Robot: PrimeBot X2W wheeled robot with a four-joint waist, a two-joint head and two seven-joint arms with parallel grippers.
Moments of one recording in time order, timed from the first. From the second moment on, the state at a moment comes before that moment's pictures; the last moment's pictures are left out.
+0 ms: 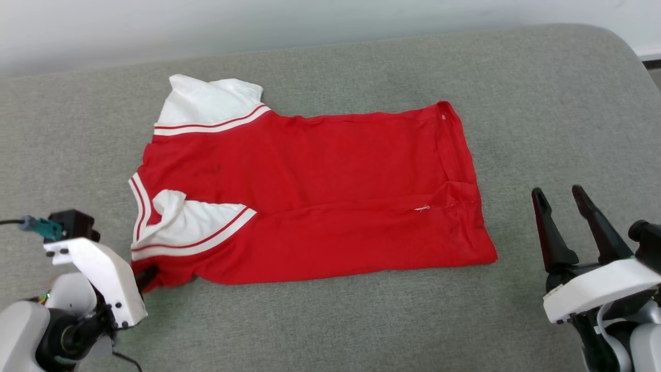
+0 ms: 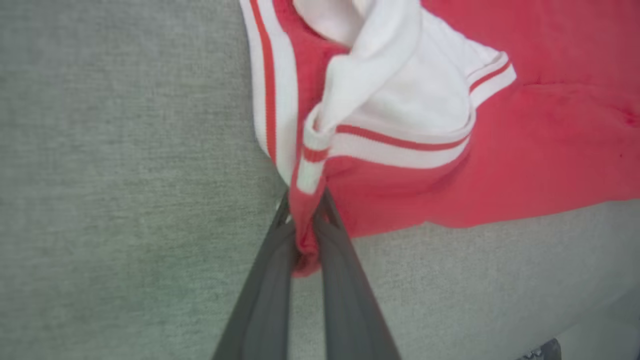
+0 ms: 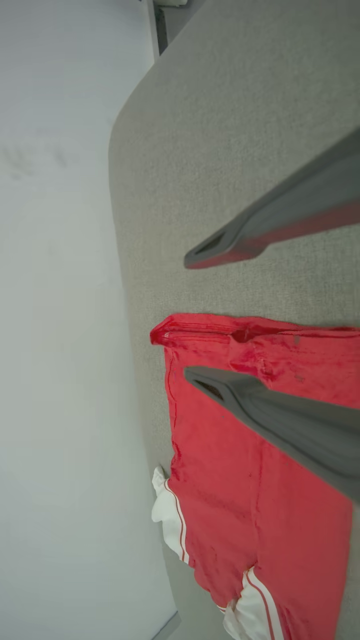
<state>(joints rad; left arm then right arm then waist) -0.24 0.66 -0.31 0.15 -1.02 0.11 0.63 -0.11 -0.14 -0.01 -0.06 0.32 0.13 0.02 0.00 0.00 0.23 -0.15</state>
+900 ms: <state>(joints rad) -0.33 0.64 -0.34 -0.03 -0.92 0.13 0.54 -0.34 -0.28 0.13 0.24 0.54 0.13 0.76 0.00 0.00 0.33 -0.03</state>
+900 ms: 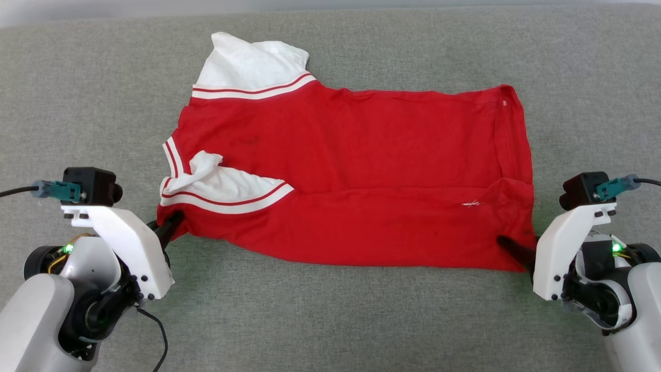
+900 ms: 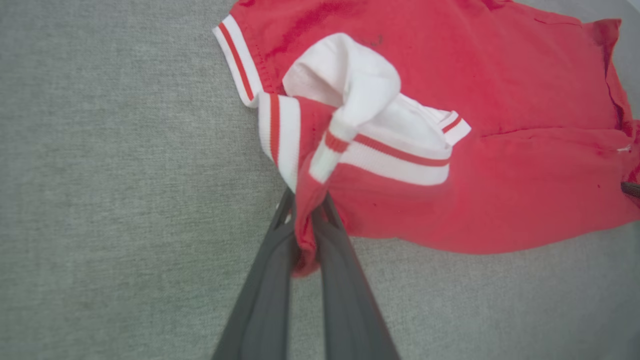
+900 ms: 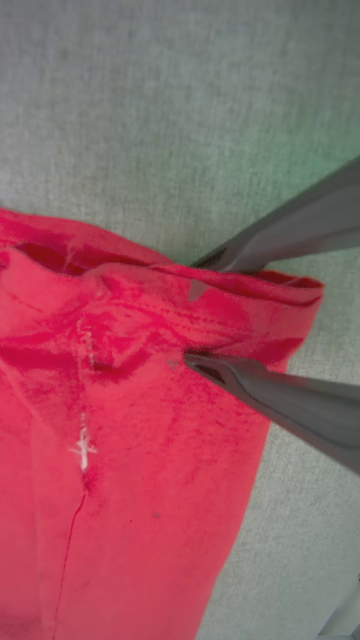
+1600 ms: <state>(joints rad) -0.25 0.58 -0.35 0.06 -0.94 0.11 0.44 -0.31 -0.31 0.19 0.27 0.57 0.13 0.69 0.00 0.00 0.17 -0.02</state>
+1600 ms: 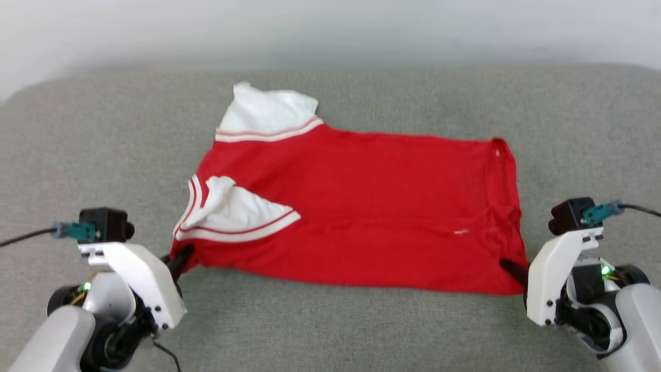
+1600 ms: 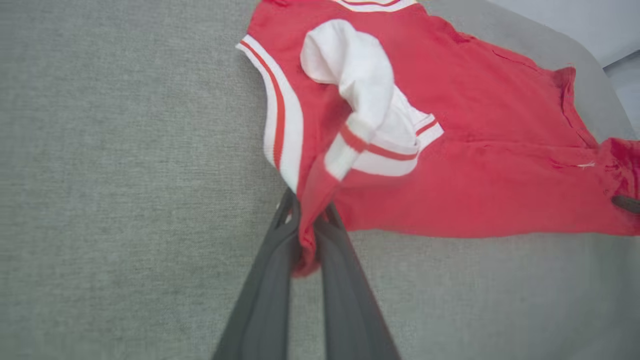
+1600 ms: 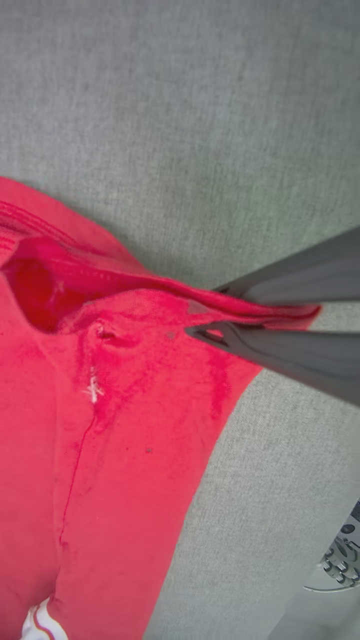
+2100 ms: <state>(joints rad) -0.05 0.56 -0.35 0.05 -1.00 0.16 0.45 -0.17 -0.31 0.16 0.27 0.57 0.13 0.68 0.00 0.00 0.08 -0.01</state>
